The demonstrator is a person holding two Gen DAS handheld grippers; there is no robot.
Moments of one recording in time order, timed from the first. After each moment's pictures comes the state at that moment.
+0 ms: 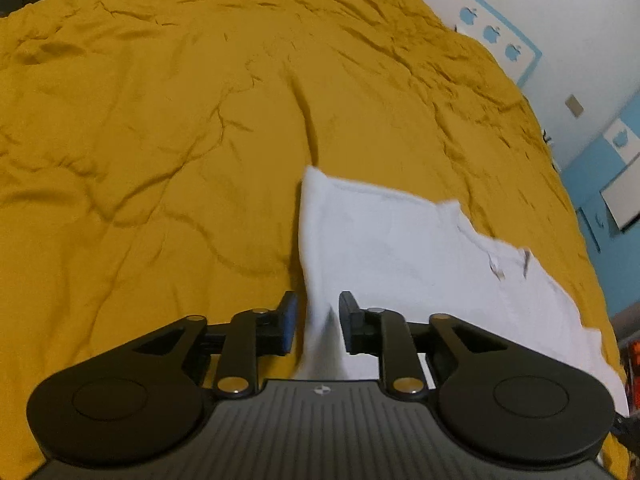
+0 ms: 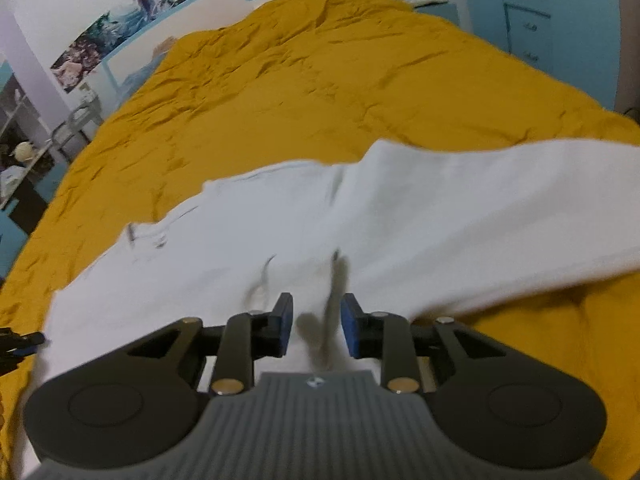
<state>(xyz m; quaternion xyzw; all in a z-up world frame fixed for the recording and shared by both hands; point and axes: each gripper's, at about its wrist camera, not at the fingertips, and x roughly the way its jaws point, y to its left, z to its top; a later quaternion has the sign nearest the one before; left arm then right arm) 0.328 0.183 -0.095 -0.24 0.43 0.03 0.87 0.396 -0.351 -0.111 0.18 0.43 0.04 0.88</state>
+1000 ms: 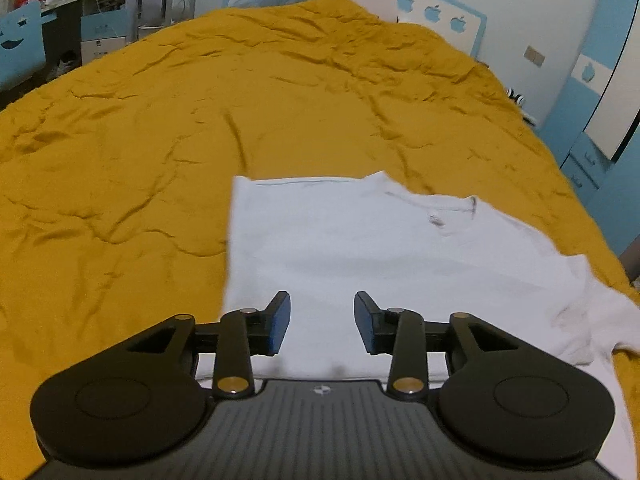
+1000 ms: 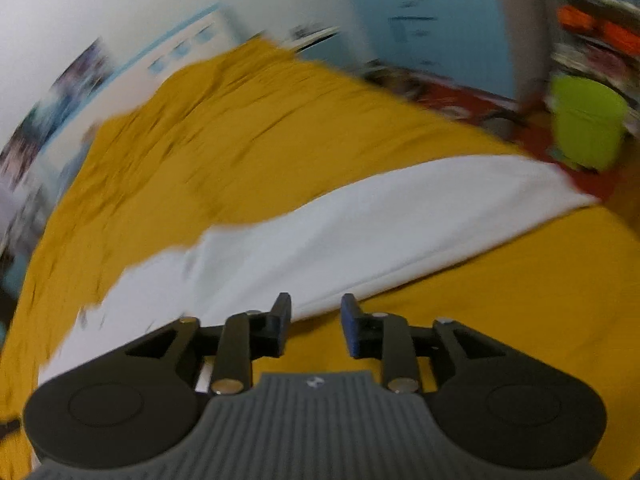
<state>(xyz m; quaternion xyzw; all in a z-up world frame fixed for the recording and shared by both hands) 0.281 0.093 -0.048 -0.13 0.40 0.02 0.91 0.301 -0.540 -0.060 0.26 0.37 -0.10 0.88</state>
